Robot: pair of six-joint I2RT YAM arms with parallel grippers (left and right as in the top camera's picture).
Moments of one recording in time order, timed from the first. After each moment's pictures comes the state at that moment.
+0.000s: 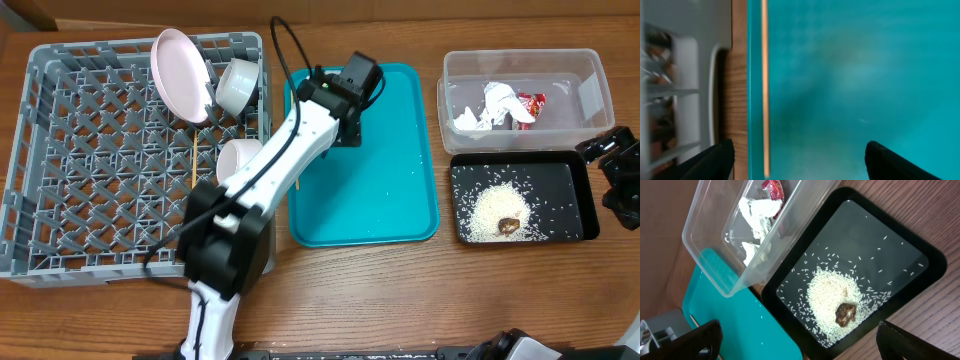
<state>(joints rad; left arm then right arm) -0.55 2.15 1.85 -1.04 -0.34 -0.59 -0.62 1.37 1.35 -1.13 -0.38 0.38</state>
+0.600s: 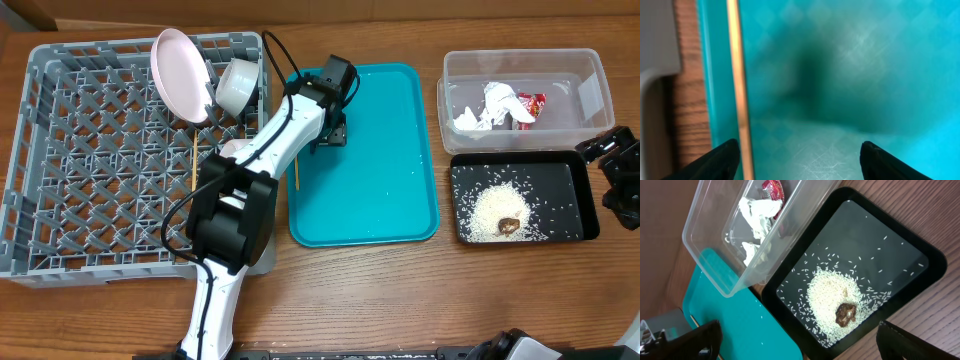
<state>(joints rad) -0.46 2.29 1.84 -0.89 -0.21 -0.47 -0.62 1.37 1.35 -1.13 -0.38 0.38</state>
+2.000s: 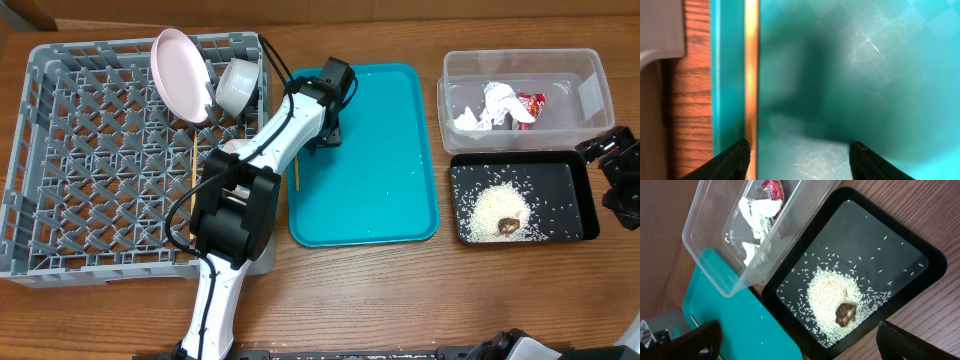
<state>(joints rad) -0.45 2.33 1.87 -0.93 -0.24 -0.57 -0.62 1.37 1.35 -1.13 -0.38 0.38</state>
